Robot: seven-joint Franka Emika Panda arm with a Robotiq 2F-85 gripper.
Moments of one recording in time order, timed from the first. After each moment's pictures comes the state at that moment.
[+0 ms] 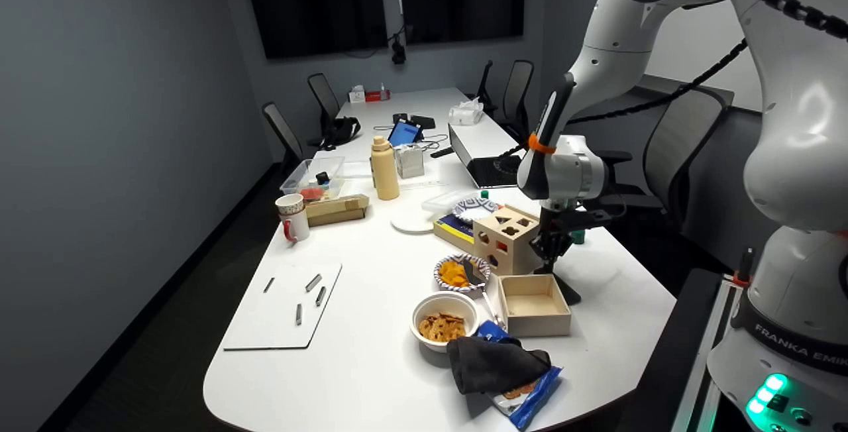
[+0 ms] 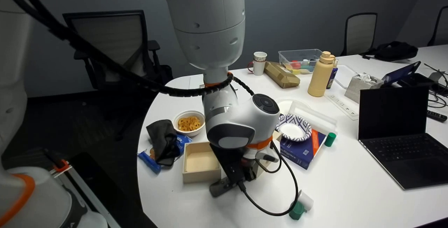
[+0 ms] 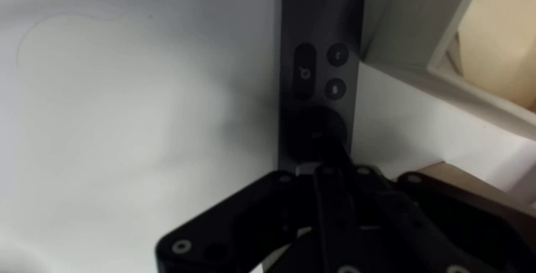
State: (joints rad) arm -0.52 0.57 0.12 -2.40 0.33 2.89 -0.36
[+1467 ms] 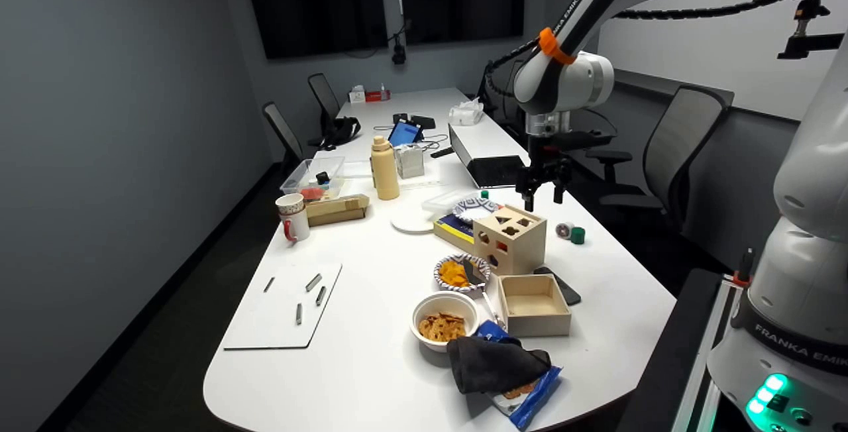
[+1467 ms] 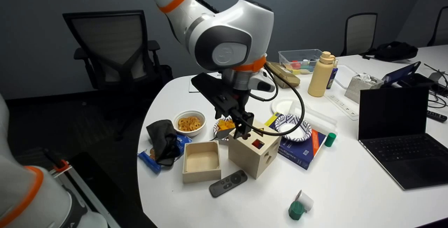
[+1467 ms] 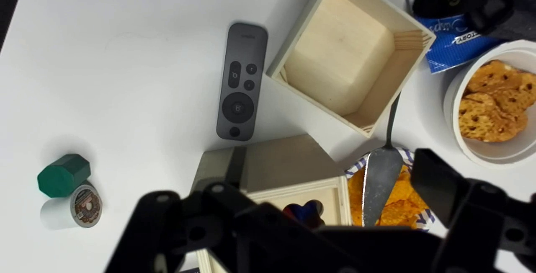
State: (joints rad) arm -0.22 -0.01 -0.10 -2.53 0.13 2.40 -0.17
